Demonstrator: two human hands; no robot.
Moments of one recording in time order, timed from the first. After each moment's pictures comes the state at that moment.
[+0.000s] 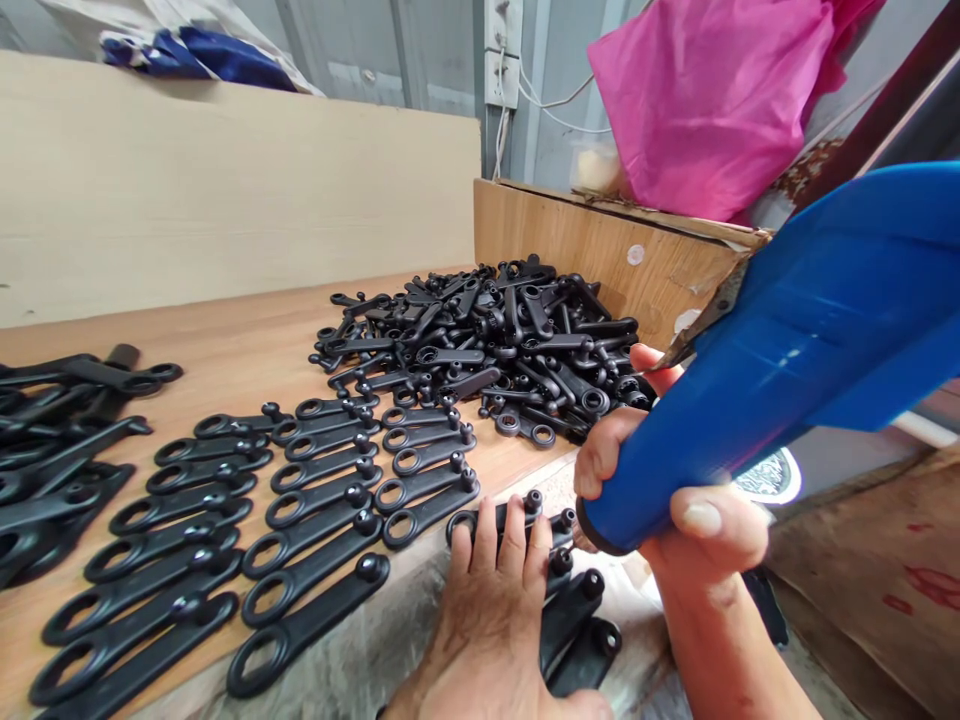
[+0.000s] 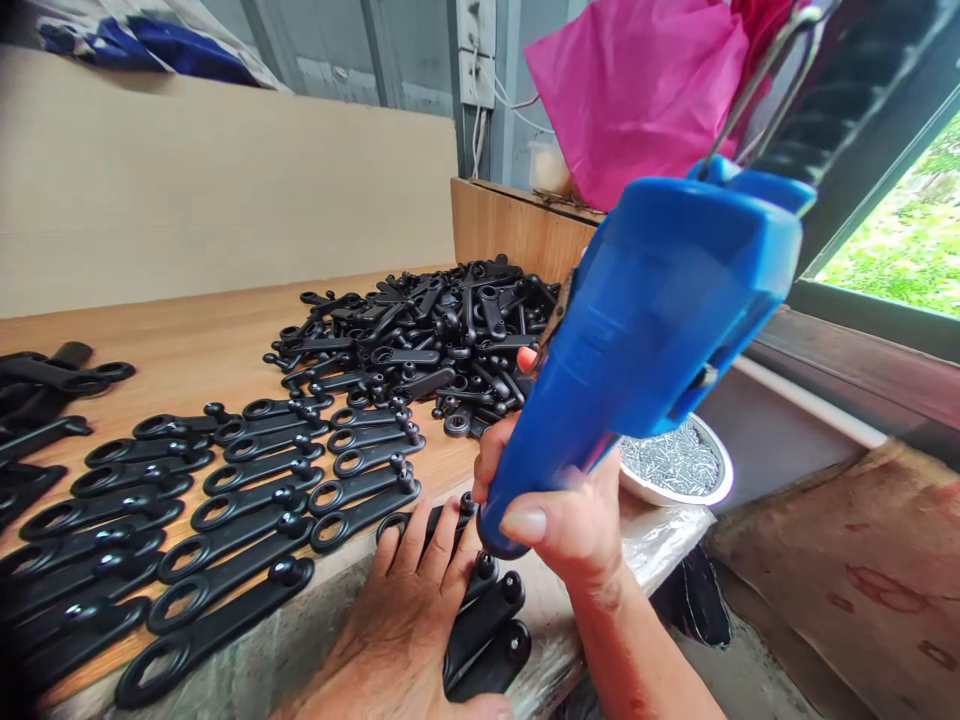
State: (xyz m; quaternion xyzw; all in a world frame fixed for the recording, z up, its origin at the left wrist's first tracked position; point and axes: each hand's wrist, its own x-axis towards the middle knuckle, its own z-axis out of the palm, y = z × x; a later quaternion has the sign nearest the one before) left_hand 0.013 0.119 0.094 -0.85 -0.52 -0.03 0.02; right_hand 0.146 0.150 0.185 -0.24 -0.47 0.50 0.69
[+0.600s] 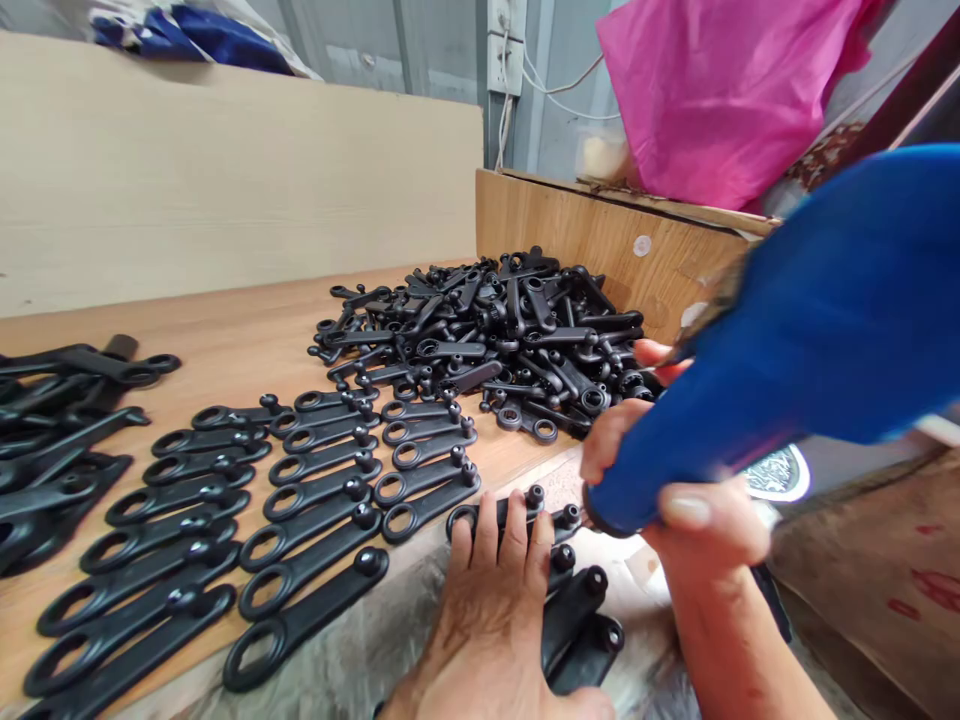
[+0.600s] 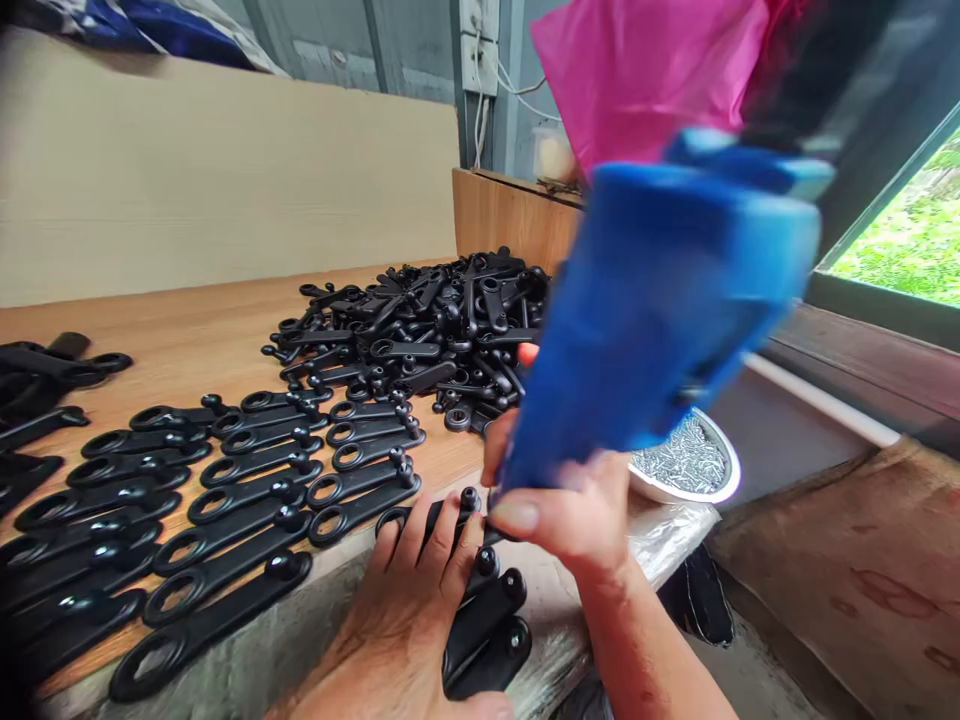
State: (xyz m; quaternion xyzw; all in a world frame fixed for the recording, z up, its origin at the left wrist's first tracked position) left_hand 0.010 0.116 0.108 -0.86 -0.52 -0.02 -0.04; right_hand 0.157 0.154 0.170 -0.28 -0.53 0.45 0.66
